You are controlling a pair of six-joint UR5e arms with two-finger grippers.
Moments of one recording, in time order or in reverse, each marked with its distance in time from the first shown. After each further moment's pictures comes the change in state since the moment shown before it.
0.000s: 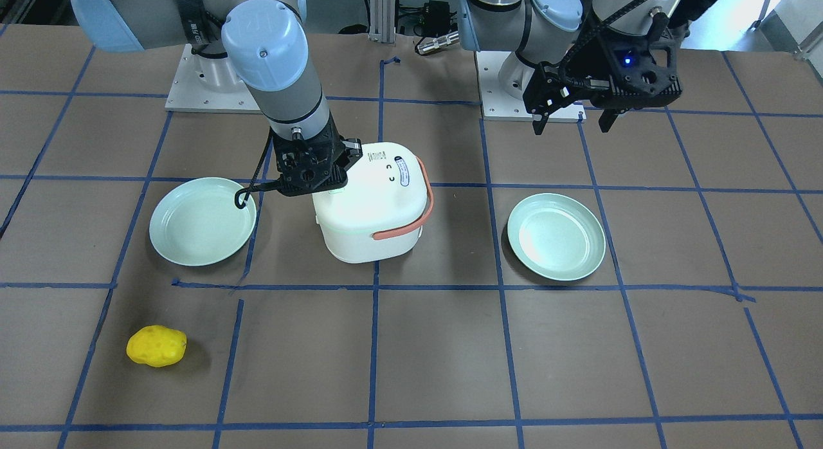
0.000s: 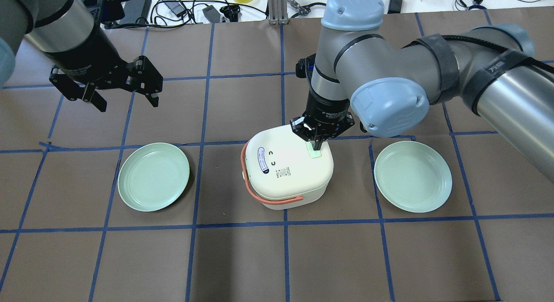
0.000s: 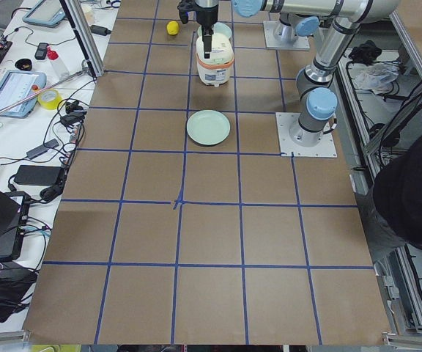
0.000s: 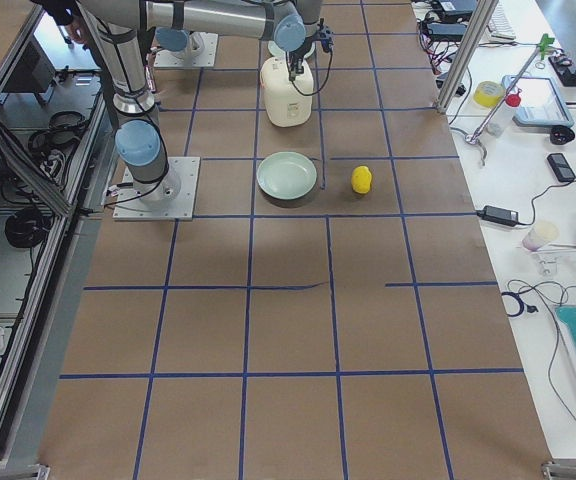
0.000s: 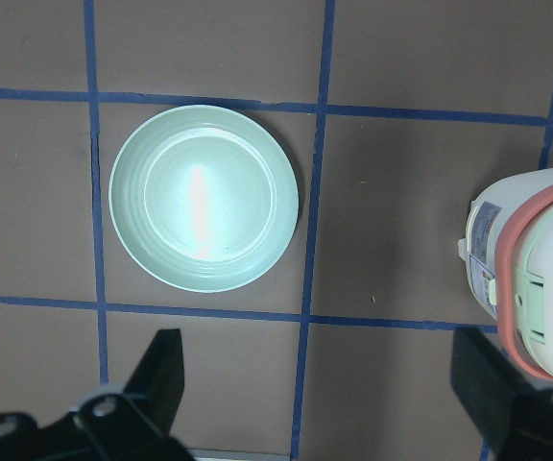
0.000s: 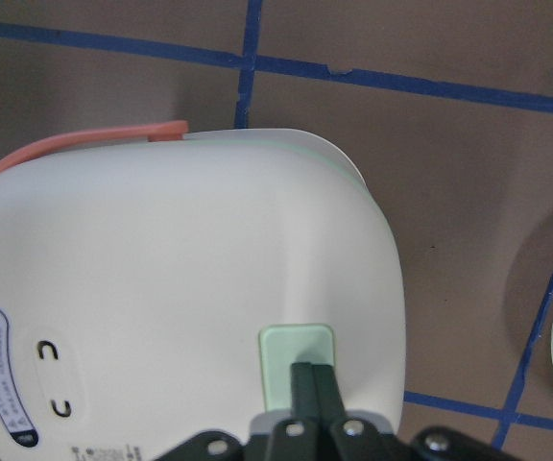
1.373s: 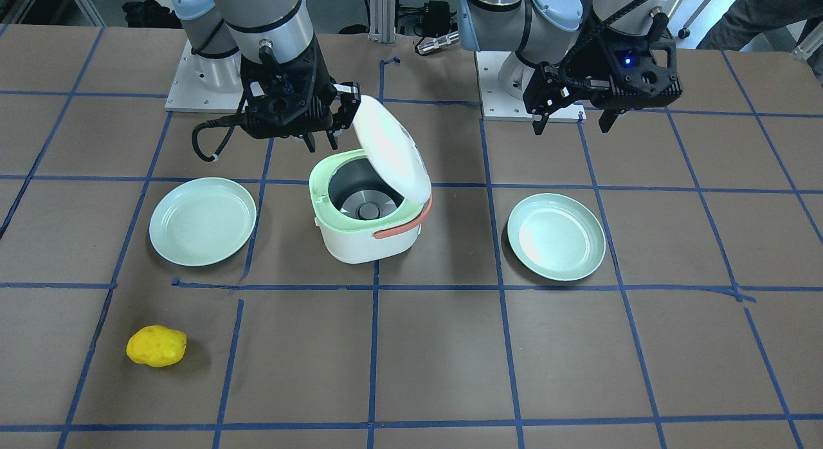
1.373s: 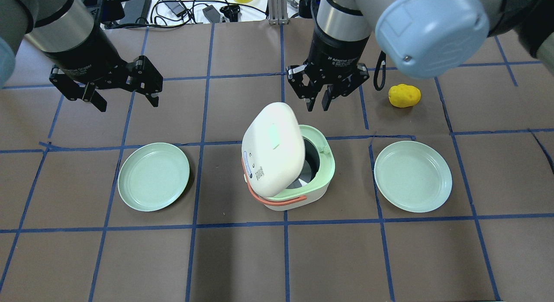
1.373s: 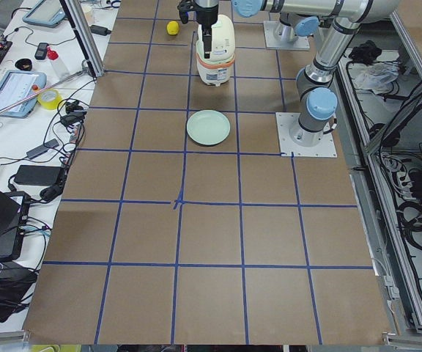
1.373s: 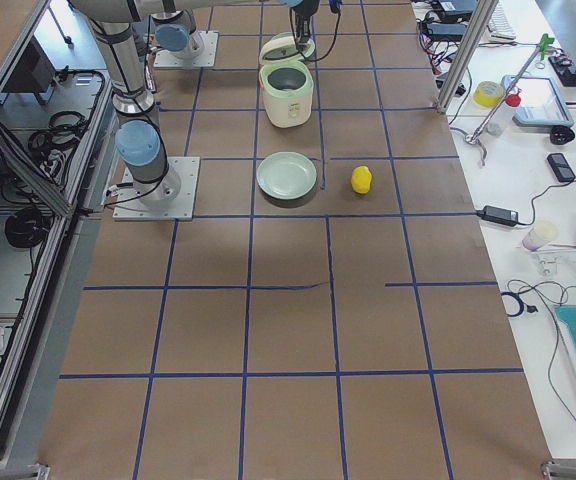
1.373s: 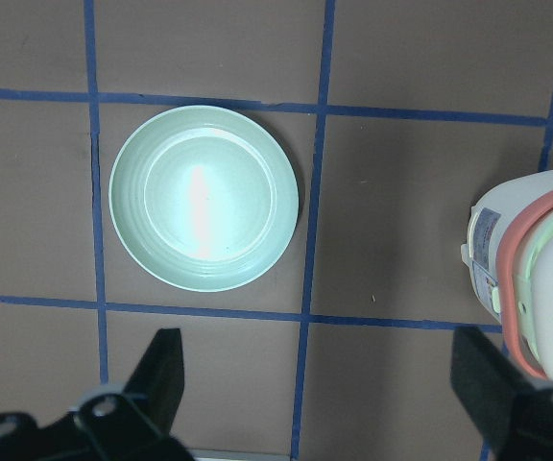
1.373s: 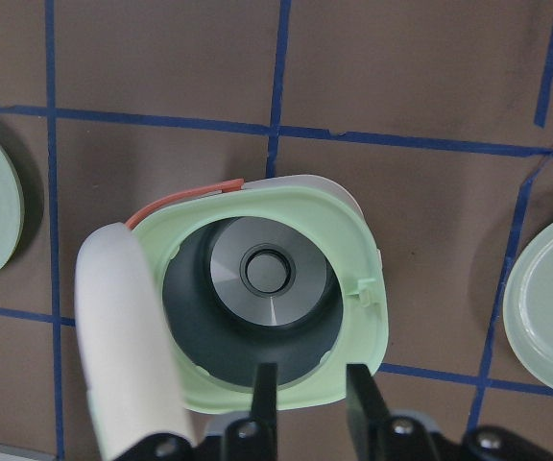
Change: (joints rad) left arm 0.000 0.000 0.000 0.000 0.000 0.000; right arm -0.018 -0.042 -0.286 0.221 -0.010 0.057
